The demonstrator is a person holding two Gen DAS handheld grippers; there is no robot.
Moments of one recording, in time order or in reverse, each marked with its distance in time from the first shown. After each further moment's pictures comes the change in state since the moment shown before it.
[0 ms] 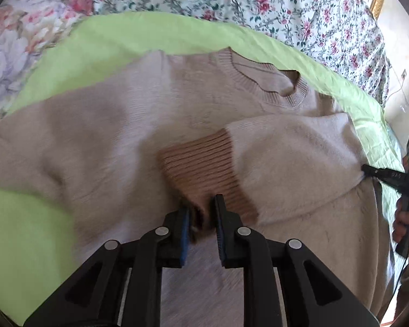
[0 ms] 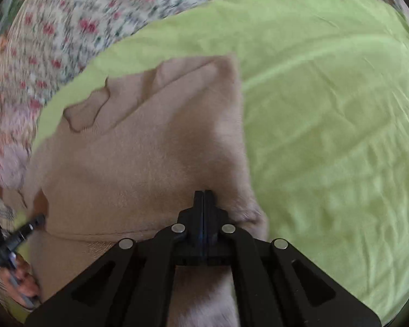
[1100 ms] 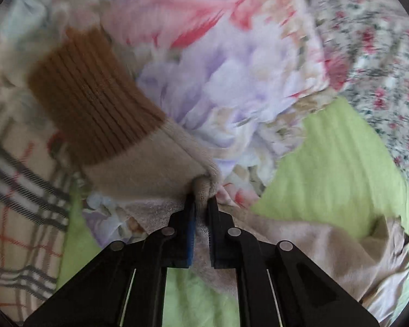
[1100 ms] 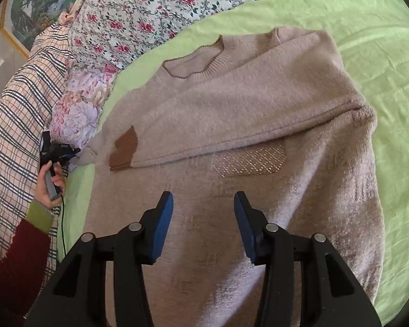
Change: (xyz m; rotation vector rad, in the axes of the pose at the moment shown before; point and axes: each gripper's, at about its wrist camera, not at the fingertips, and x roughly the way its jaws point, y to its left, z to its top) left arm -0.081 0.288 0.059 -0.543 -0.134 0.408; right arm -0.041 0.103 -0.085 -0.102 0.060 0.309
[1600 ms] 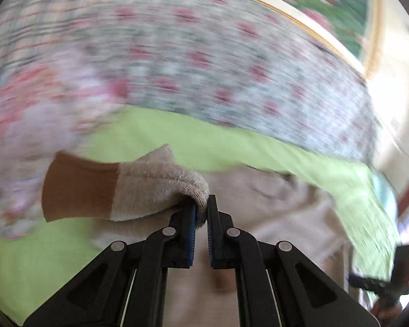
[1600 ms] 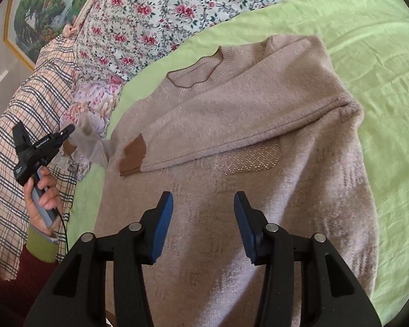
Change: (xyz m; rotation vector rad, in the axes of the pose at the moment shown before) left arm -0.134 -0.201 -0.110 0.453 -0.154 -0.536; right arm -0.024 -0.007 -0.011 0.050 -0.052 0.018
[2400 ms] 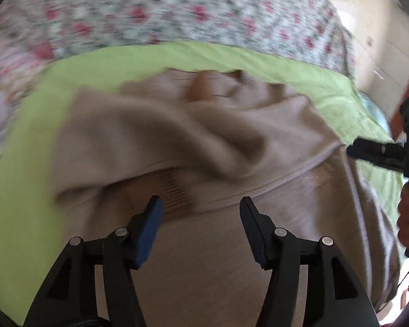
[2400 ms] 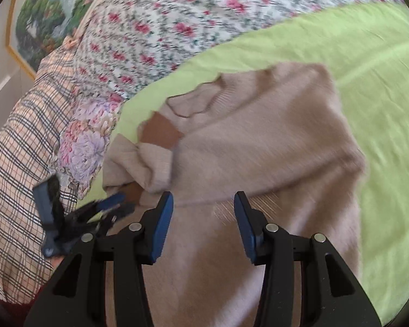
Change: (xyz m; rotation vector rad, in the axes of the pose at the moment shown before) left arm 0.052 -0.064 -0.107 0.177 0.245 0.004; right arm 0.020 0.010 0.059 -0.055 -0.029 0.029
